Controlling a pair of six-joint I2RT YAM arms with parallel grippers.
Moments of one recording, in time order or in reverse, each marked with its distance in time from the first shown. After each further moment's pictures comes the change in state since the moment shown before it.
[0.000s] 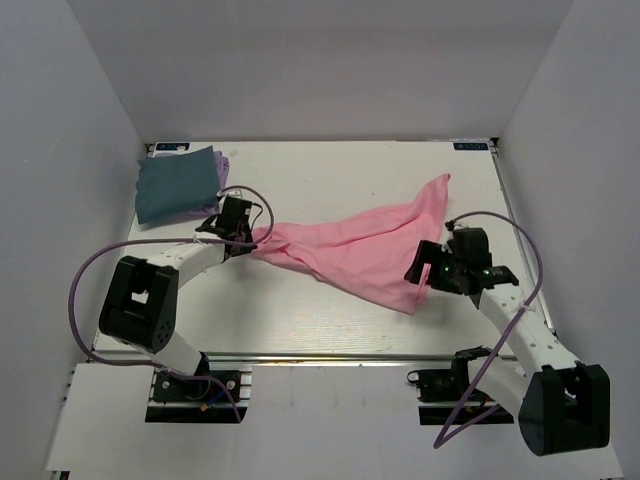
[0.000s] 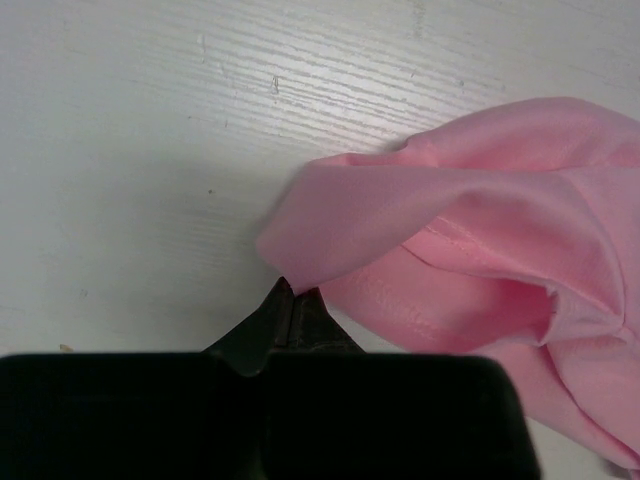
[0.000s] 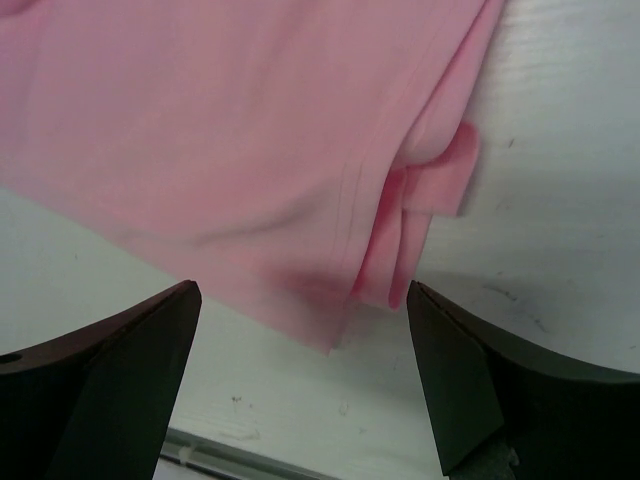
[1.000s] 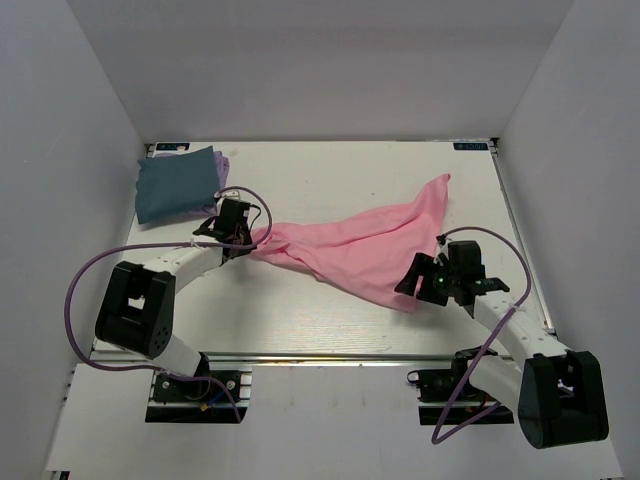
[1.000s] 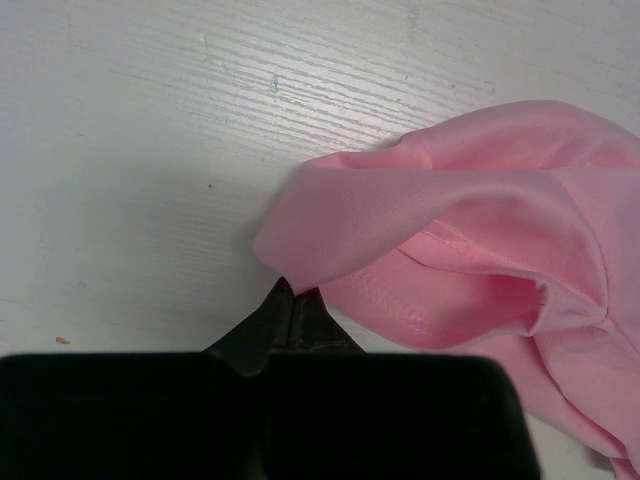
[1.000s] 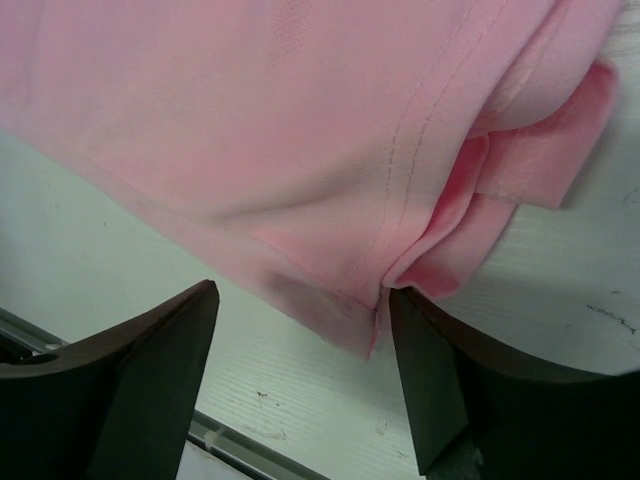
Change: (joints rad) left arm 0.000 -0.044 -0.034 0.014 0.005 -0.024; right arm 0.000 0.029 -0.169 0.173 -0.193 0.082
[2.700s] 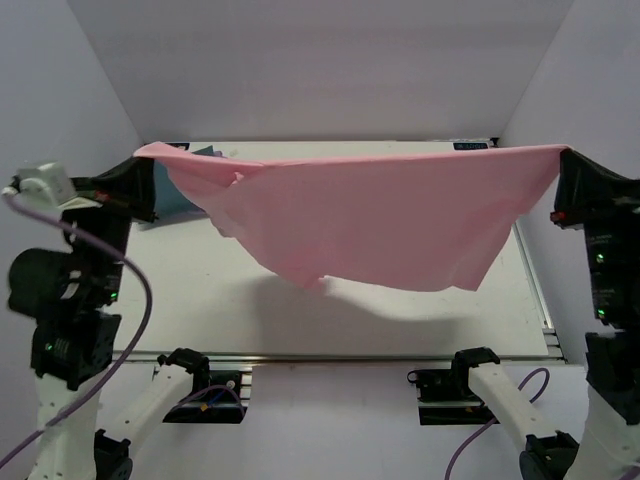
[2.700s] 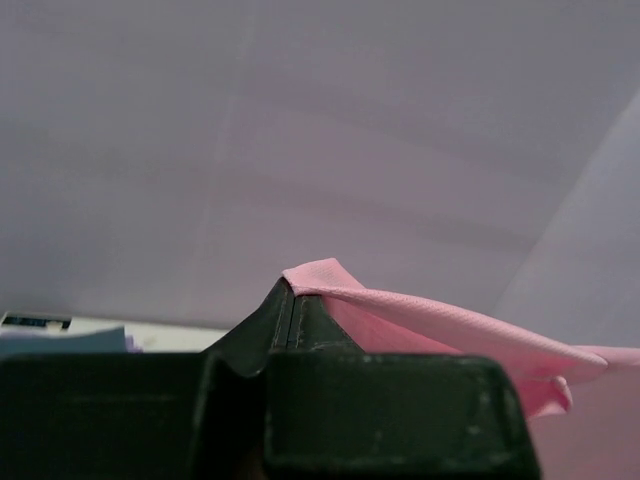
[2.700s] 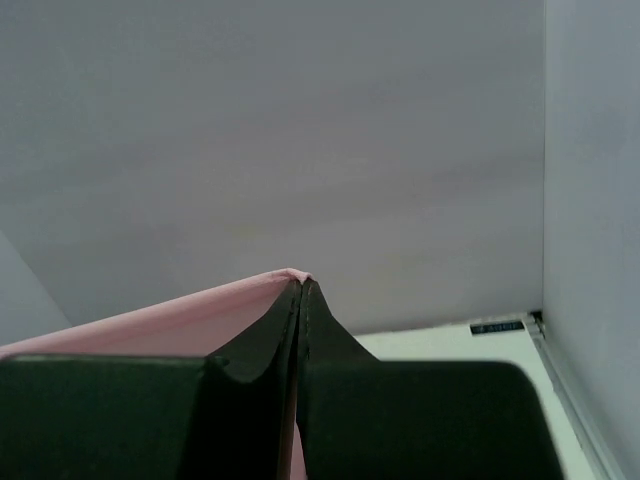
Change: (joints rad) left arm -0.003 -0.819 0.547 -0.090 0.063 0.204; right arm 0.000 -0.285 1.238 -0.256 0.485 -0.188
